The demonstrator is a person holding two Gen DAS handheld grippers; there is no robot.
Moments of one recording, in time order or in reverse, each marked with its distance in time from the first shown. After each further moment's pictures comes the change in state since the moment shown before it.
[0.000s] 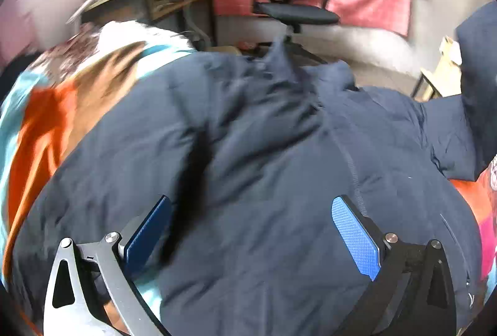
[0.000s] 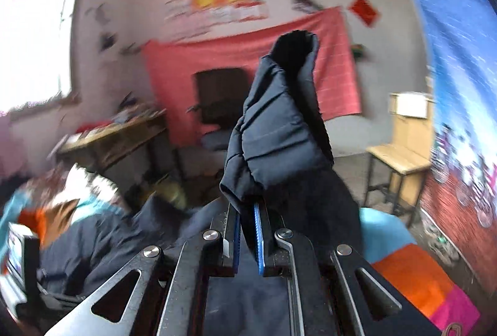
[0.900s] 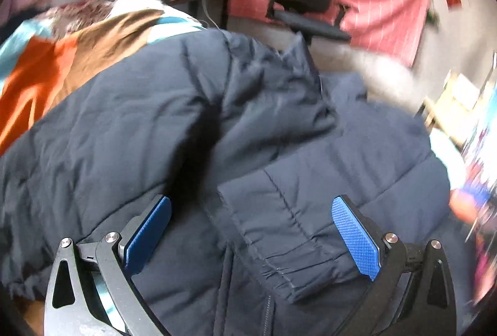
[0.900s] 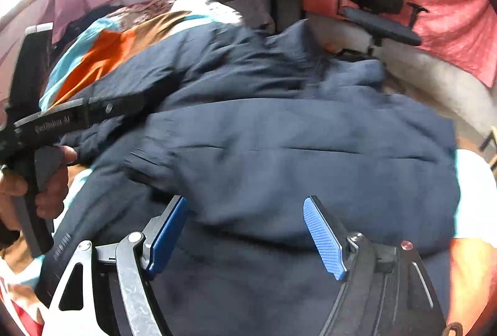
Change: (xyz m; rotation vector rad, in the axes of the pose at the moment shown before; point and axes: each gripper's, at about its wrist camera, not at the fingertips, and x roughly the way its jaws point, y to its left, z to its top) left arm 0.035 0.004 -0.017 -0.086 -0.024 -0.029; right arm 0.076 0.074 -0.113 -0.296 0.554 0.396
